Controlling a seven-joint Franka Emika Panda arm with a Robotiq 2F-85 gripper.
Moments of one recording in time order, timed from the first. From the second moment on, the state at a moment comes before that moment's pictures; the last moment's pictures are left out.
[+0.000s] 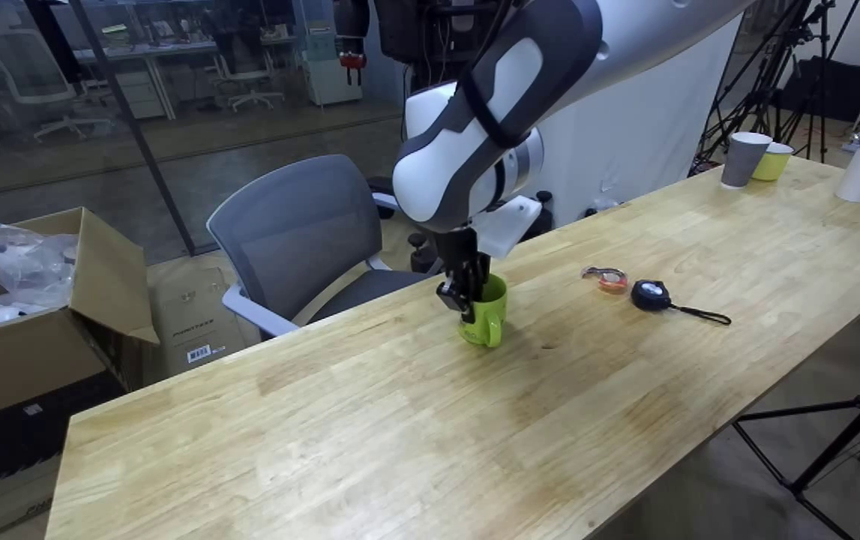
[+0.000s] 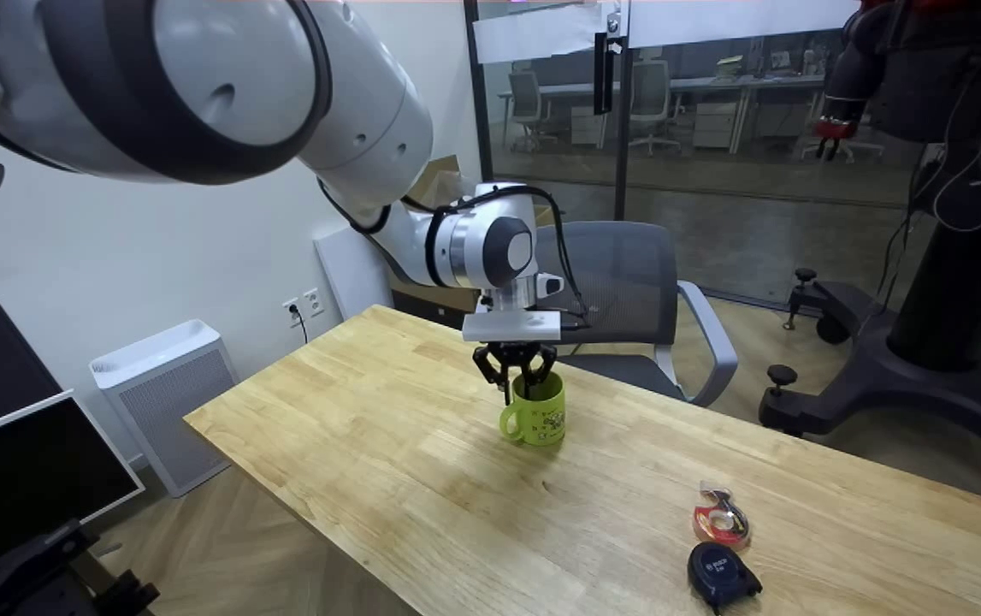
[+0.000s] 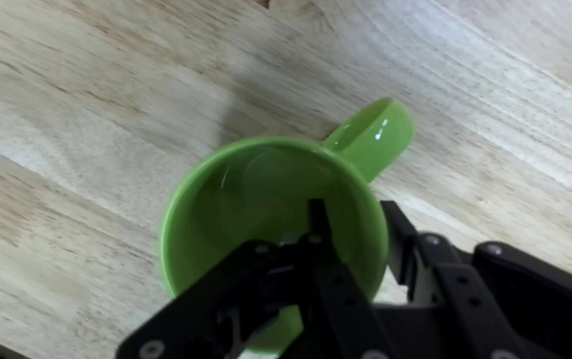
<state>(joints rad) 0.10 1.23 0.01 -1.18 -0.11 2.27 -0.31</state>
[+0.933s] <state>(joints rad) 0.09 1.10 -0.01 -1.13 -0.14 2.21 -0.28</state>
